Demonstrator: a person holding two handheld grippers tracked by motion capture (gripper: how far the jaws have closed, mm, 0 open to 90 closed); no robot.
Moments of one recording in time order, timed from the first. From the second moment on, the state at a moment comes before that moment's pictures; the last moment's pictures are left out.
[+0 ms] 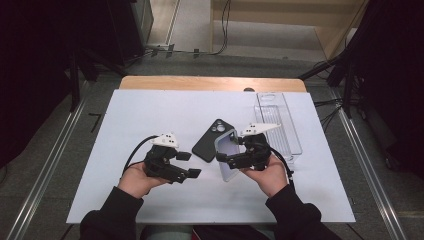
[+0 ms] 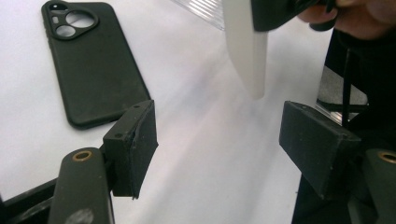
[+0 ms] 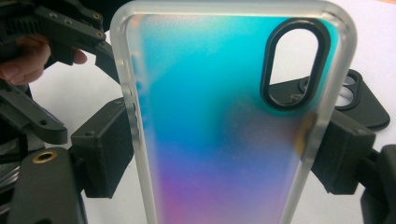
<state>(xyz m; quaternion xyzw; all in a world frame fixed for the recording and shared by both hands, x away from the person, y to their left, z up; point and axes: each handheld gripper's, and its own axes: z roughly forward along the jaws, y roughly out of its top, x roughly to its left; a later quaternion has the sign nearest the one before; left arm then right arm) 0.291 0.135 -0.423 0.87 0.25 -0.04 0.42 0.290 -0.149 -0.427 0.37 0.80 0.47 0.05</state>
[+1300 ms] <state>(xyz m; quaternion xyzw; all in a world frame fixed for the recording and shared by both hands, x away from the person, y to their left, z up) 0.270 0.176 -0.454 0.86 0.30 -0.03 0.40 0.293 -0.179 -0.415 0.39 0.79 0.46 0.05</state>
